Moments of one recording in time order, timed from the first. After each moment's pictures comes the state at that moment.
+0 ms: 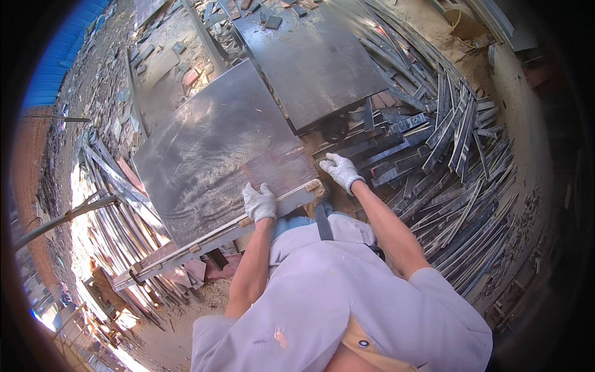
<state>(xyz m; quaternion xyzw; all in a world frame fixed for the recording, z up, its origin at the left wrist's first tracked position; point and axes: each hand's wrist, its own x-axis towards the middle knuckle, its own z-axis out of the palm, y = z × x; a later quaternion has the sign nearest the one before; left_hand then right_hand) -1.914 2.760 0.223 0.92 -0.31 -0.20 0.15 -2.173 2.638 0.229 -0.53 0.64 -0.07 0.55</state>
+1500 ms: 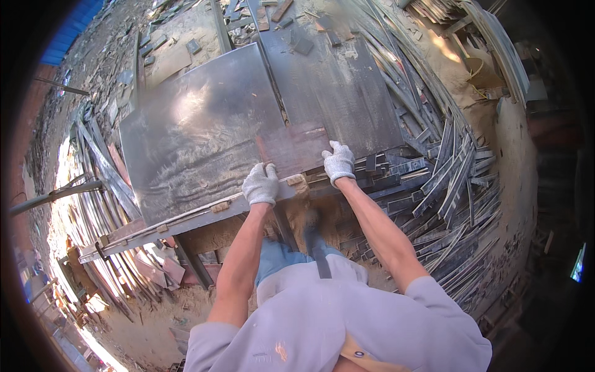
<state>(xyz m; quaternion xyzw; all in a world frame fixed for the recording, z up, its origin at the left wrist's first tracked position) -1.969 2.739 0.239 0.87 -0.41 -0.16 0.21 -2.173 2.619 0.215 -0.70 0.67 -0.13 0.24</state>
